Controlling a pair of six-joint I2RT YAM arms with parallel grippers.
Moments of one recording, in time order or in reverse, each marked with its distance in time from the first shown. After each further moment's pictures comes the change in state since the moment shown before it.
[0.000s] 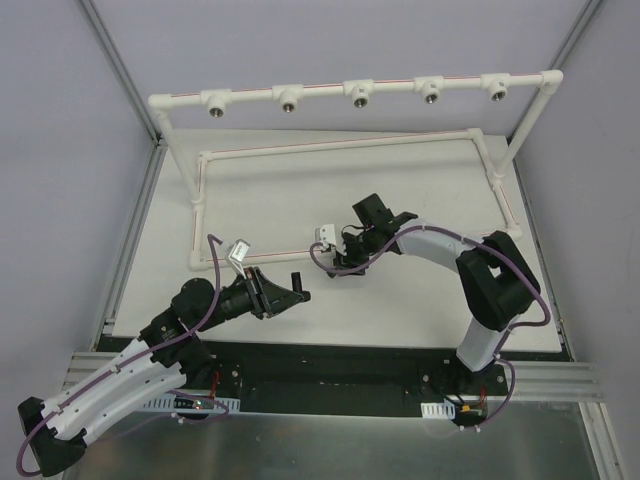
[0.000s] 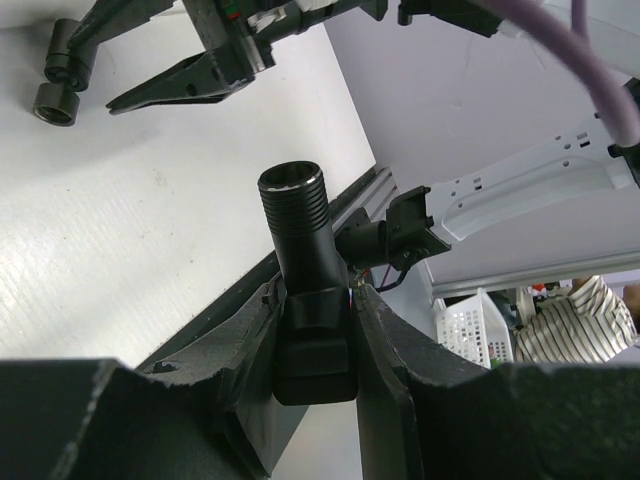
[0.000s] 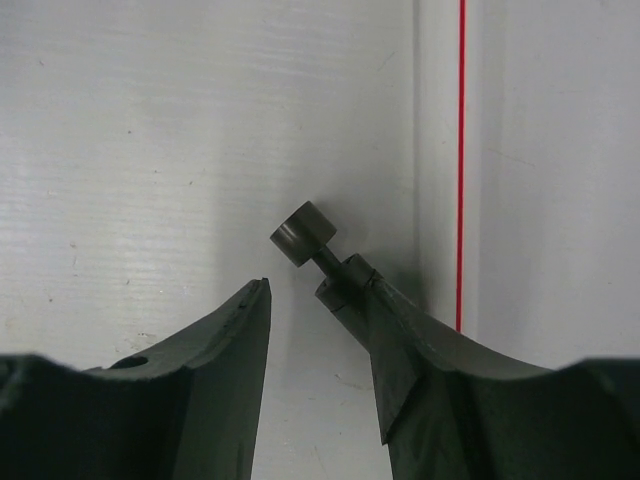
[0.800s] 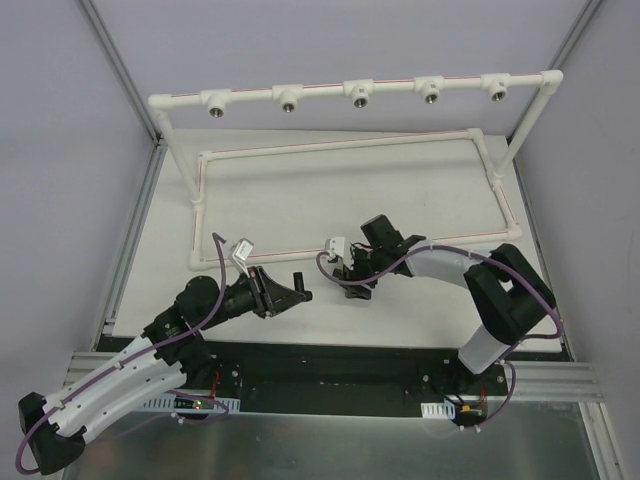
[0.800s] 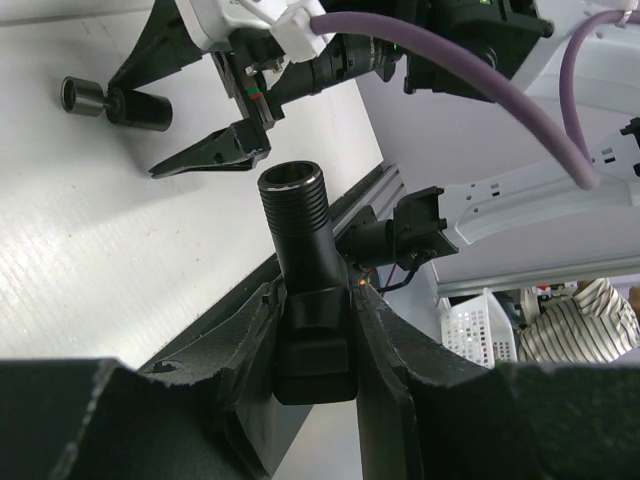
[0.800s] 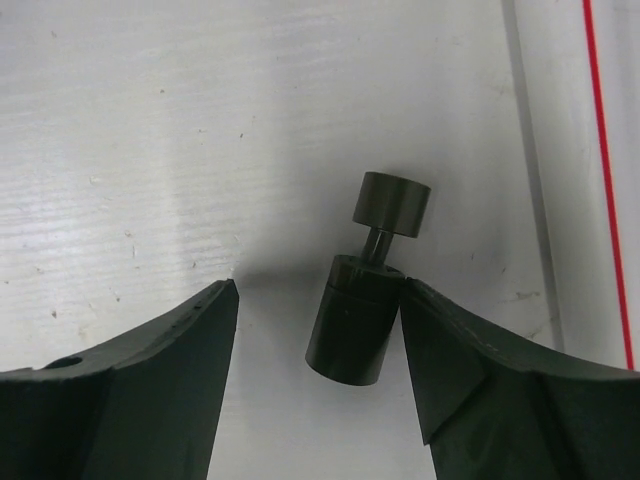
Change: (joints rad) left arm 0.000 0.035 0.000 0.016 0.001 0.000; right arm 0.027 -0.060 -0.205 0.123 0.084 0.194
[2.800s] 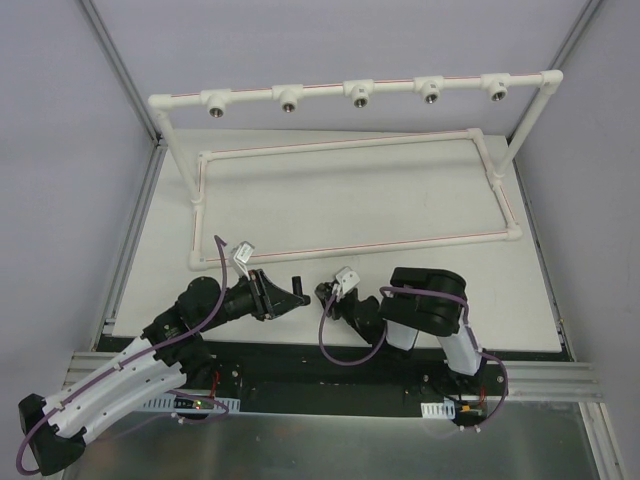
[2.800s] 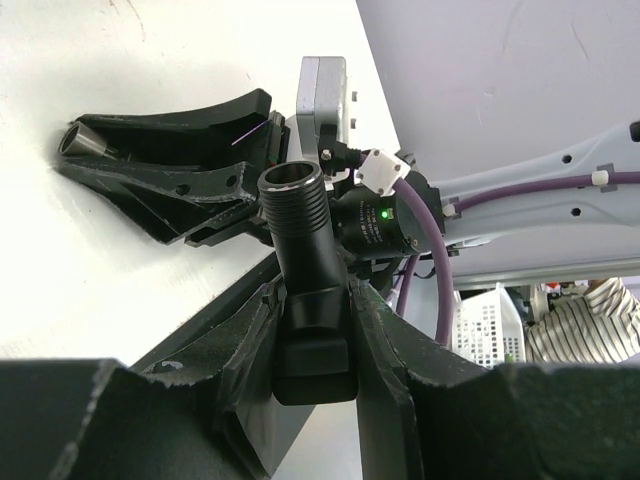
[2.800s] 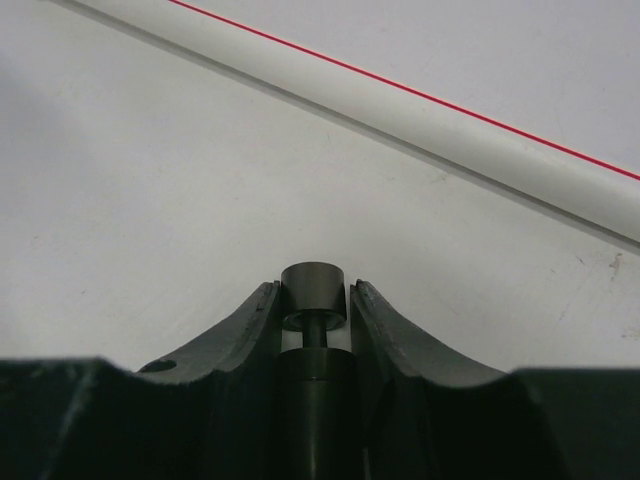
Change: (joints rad) left arm 0.000 -0.010 -0.006 -0.054 -0.001 0.001; right arm 0.516 0.401 -0.555 1.821 0.970 0.854
